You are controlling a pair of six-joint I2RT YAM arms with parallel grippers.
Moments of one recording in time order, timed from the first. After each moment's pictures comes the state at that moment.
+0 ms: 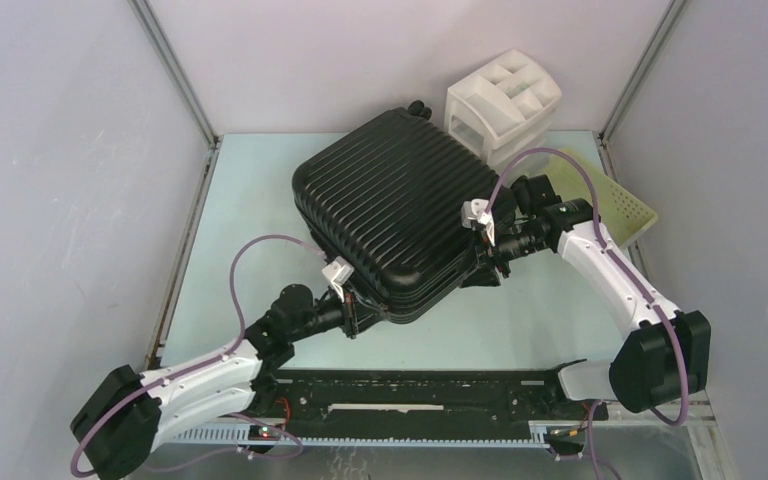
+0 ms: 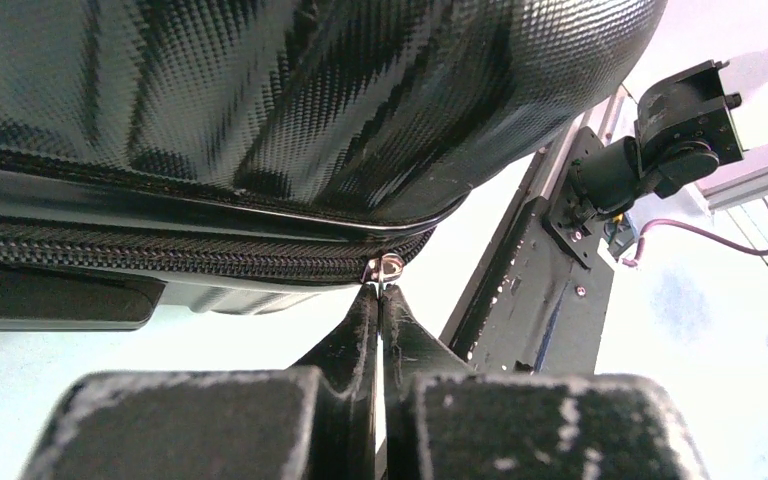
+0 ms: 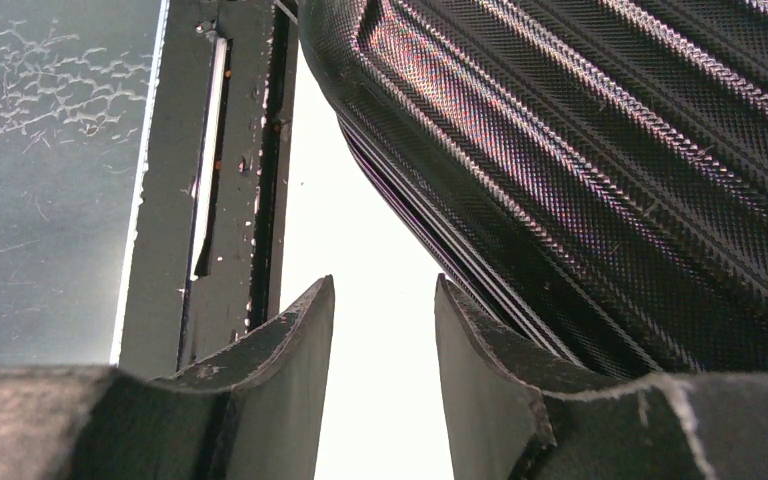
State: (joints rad) left arm -0.76 0.85 0.16 0.46 0.35 -0.52; right arm 0.29 1.34 1.14 -1.01 -1.08 -0.98
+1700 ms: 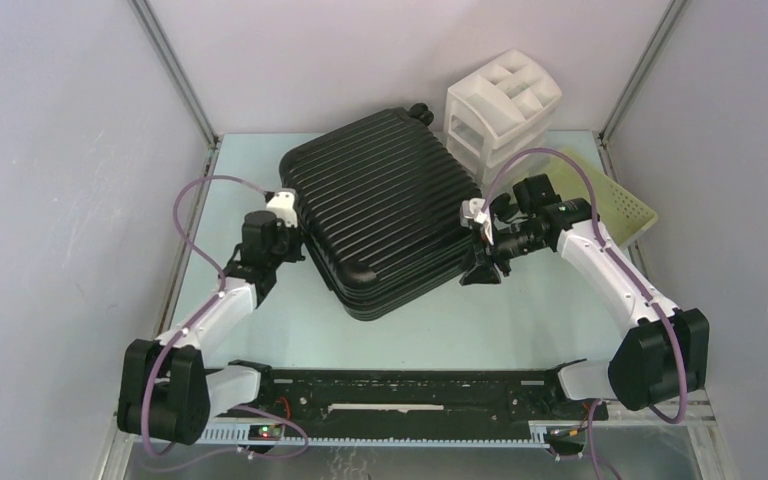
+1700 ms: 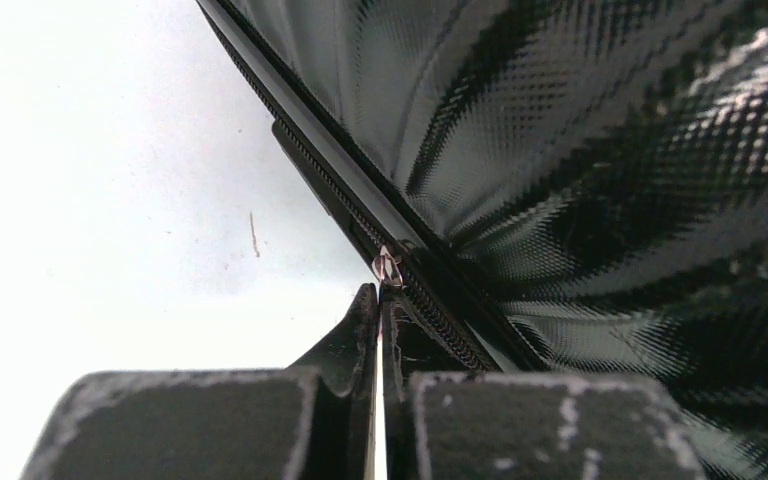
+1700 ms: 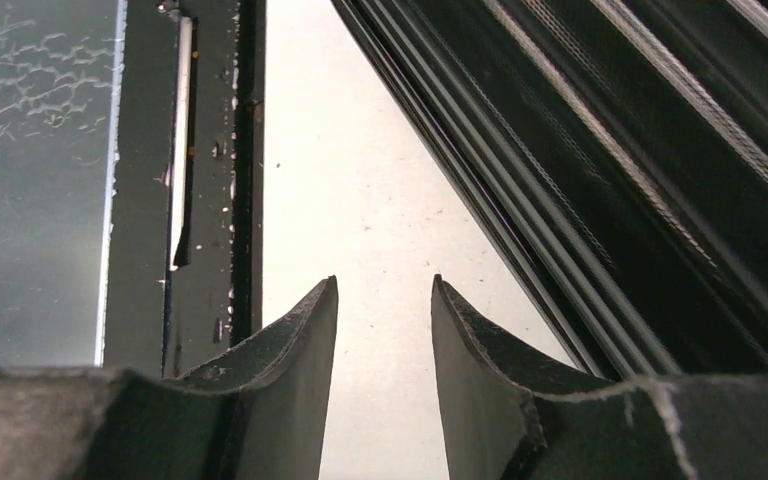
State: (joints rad) left arm -0.17 1.14 0.57 0.04 0.01 -0.06; right arm 0.28 1.35 1.14 -1.00 -1.02 -0.96
